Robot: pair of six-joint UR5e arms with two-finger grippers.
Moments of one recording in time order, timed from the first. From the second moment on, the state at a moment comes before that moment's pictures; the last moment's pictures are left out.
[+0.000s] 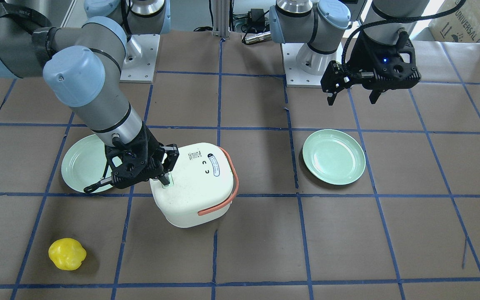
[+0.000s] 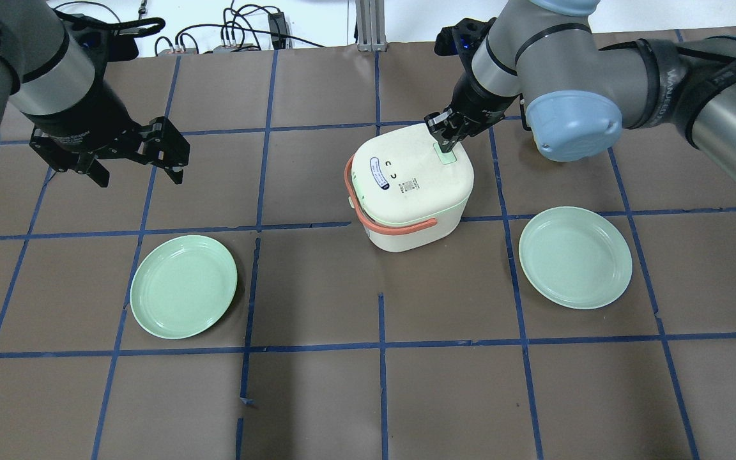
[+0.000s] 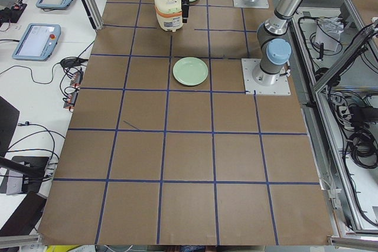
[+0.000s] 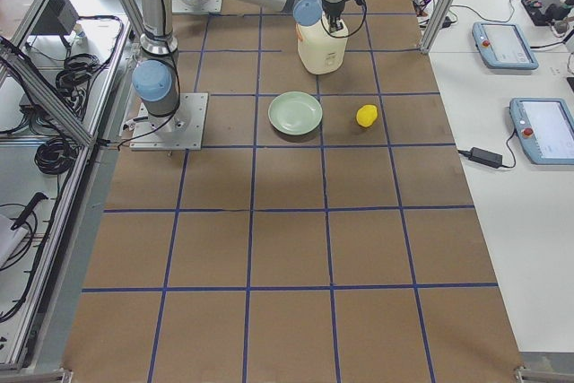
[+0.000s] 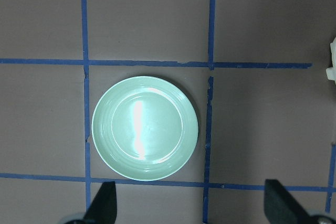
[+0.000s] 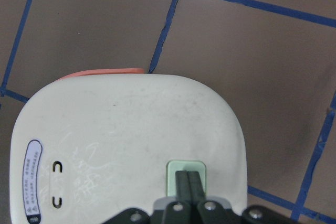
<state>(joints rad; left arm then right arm) -1.51 -1.48 -1.67 -1.53 1.62 0.03 1.66 -1.30 1.65 -2.05 -1.31 -0.21</state>
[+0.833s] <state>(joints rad) -1.51 -1.48 -1.67 -1.53 1.62 0.03 1.66 -1.34 1.65 -2.04 -1.32 -0.20</state>
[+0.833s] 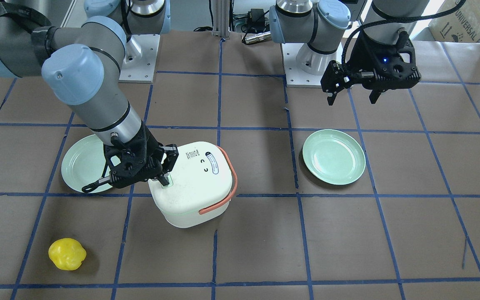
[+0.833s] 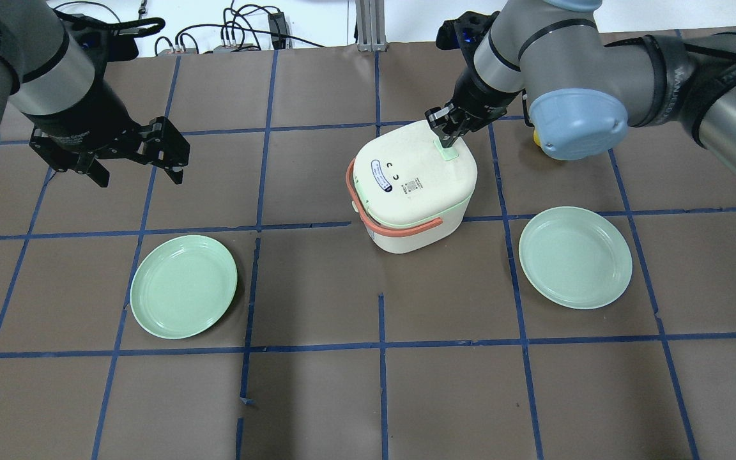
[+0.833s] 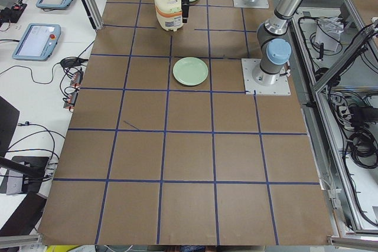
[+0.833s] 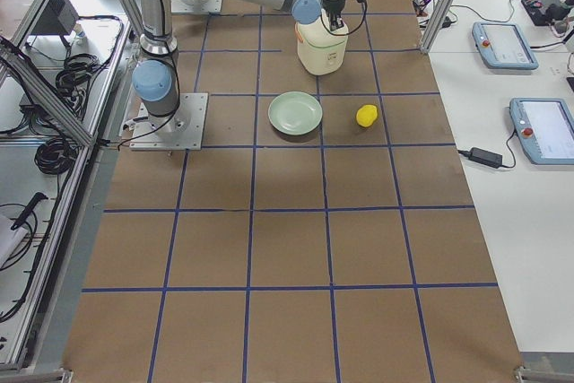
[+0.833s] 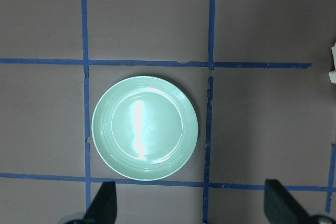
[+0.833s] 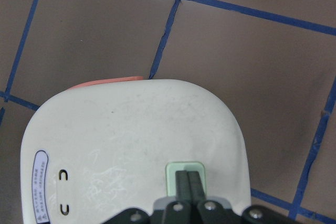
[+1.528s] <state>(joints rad) -1.51 -1.48 -1.67 -1.53 1.62 0.03 1.62 -1.52 1.64 -1.85 -1.41 -0.20</state>
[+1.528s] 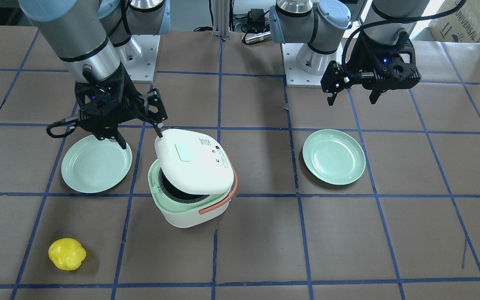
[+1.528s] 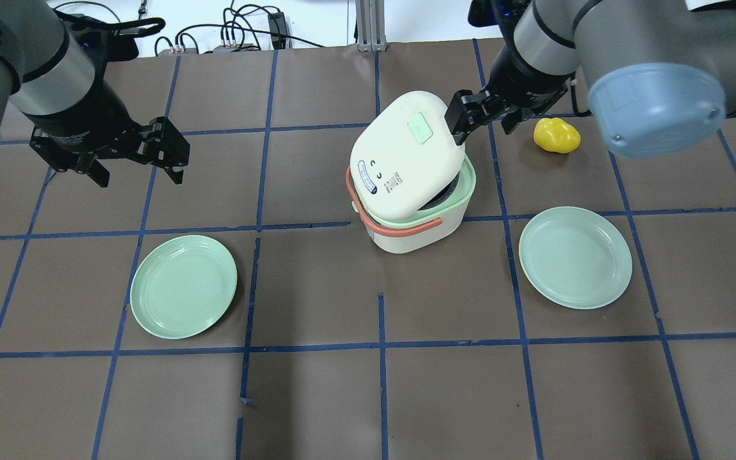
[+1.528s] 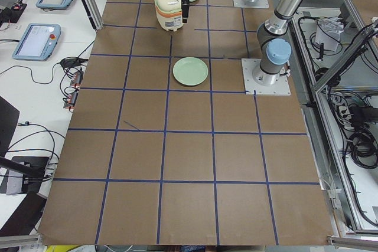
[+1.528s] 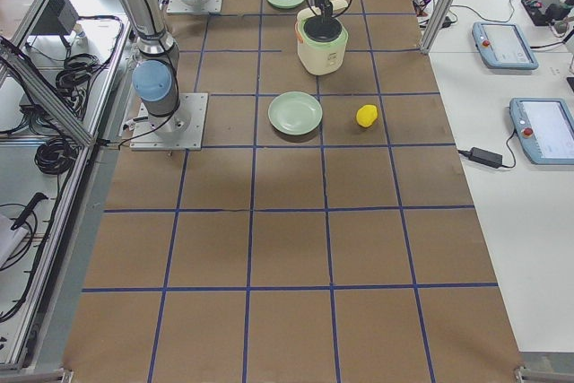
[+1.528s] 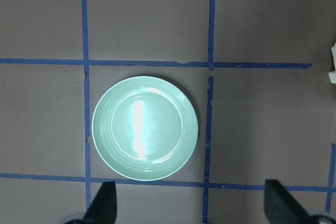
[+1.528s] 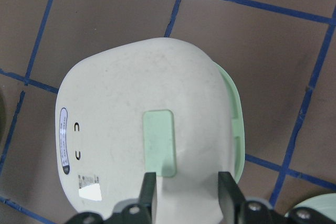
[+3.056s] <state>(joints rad) -1.51 -1.48 -1.67 -1.53 1.62 0.03 1.51 -1.60 1.55 -1.51 -1.50 -0.21</state>
